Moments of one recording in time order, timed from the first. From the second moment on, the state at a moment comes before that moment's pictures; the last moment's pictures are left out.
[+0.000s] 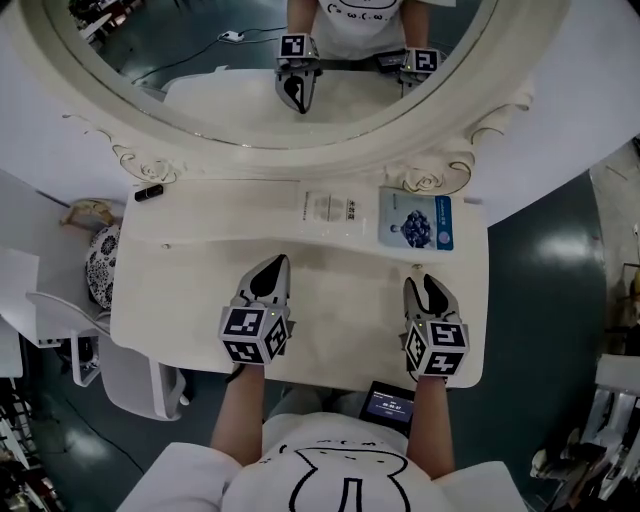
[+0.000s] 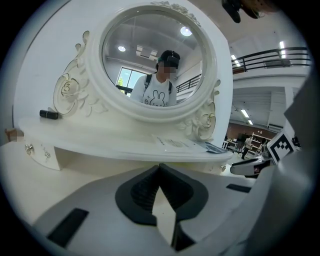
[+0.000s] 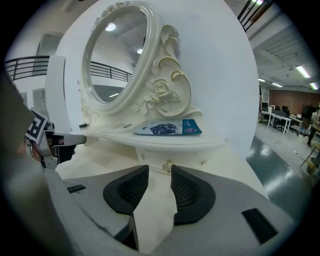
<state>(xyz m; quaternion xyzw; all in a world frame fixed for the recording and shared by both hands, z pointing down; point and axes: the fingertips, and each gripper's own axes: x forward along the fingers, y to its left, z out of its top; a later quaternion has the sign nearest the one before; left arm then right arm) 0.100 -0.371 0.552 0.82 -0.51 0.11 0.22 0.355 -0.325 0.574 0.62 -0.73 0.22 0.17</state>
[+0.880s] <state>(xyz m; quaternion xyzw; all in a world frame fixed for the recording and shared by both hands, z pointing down) 0.095 -0.393 0.571 0.81 -0.51 0.13 0.24 0.363 -0.354 0.605 0.62 -0.71 0.26 0.21</state>
